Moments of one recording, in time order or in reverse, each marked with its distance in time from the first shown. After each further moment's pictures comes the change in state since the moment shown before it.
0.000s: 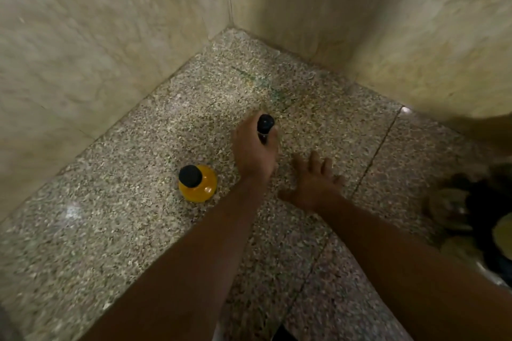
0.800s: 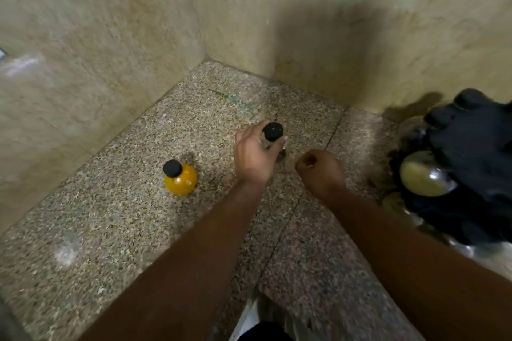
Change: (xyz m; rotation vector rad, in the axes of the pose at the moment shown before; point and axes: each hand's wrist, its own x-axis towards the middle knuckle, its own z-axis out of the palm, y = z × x) left_hand -0.087 0.089 -0.031 -0.065 -0.091 0.155; right_hand -0.099 0.060 -0.030 0.651 0.532 0.051
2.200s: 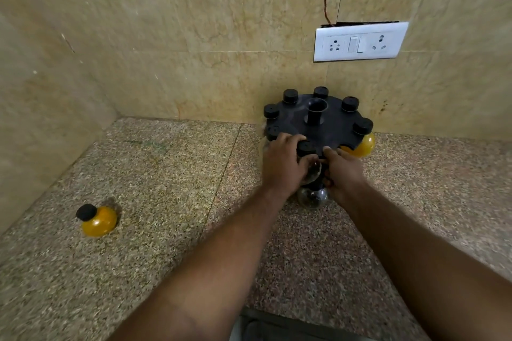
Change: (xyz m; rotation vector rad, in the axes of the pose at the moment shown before) left_hand -0.168 0.218 0.117 0.048 -0.335 0.586; right_hand -0.123 0.144 -0.224 1.066 0.434 0.346
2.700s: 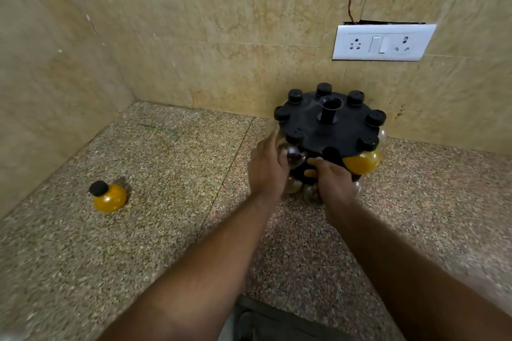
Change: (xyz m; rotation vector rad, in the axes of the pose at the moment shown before) left_hand -0.025 -0.025 -0.014 -0.065 0.133 -0.298; right_hand -0.033 0.024 0.013 -0.215 -0.078 -0.040
